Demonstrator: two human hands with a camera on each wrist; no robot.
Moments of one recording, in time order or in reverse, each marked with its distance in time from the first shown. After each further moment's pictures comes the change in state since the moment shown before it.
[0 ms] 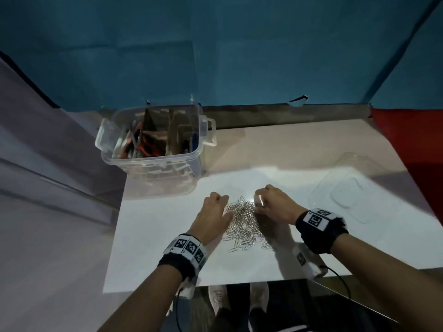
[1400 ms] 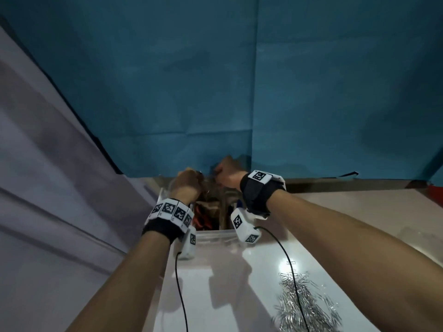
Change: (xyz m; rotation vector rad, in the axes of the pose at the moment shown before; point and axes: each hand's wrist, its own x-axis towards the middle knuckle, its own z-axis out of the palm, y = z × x) left_hand 0.087 -0.066 -0.299 0.071 0.408 -0.392; right_hand 0.197 -0.261 -0.167 0.368 0.271 -0.034
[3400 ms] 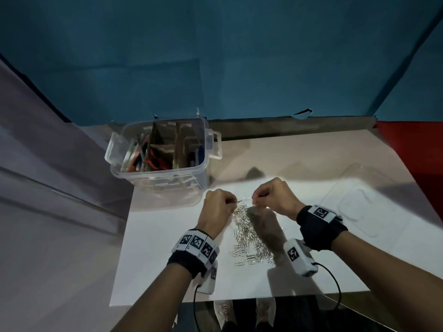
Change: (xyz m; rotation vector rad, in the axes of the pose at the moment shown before) left_hand -0.186 0.064 0.183 -0.359 -0.279 0.208; right_hand -0.201 0.247 -0.014 0.151 -0.050 0.116
